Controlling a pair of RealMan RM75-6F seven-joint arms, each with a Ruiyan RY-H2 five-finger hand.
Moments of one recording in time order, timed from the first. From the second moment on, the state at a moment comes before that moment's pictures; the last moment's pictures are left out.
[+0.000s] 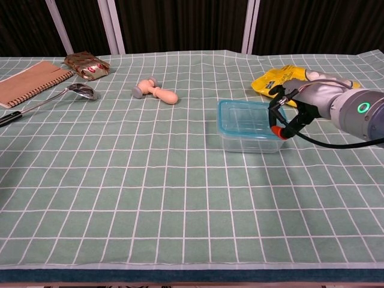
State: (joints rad) left arm -0.06 -1.12 -0.09 -1.80 1.26 1.50 0.31; right arm 0.81 -1.57 0.20 -1.63 -0.62 1.12 -0.54
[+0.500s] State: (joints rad) left arm -0.06 -1.12 -0.09 -1.80 1.26 1.50 0.31; right arm 0.79 -1.59 0.21 -1.59 -0.63 1.09 -0.52
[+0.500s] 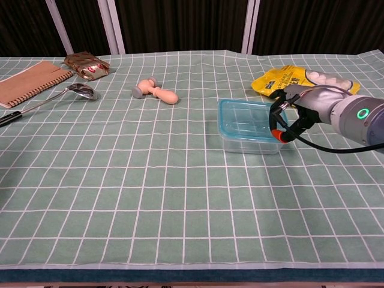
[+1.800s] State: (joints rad) left arm -0.07 -1.11 -0.10 -1.82 1.19 1.47 0.31; right arm 0.90 -1.64 0.34 -1.27 -0.58 0.91 -0.45
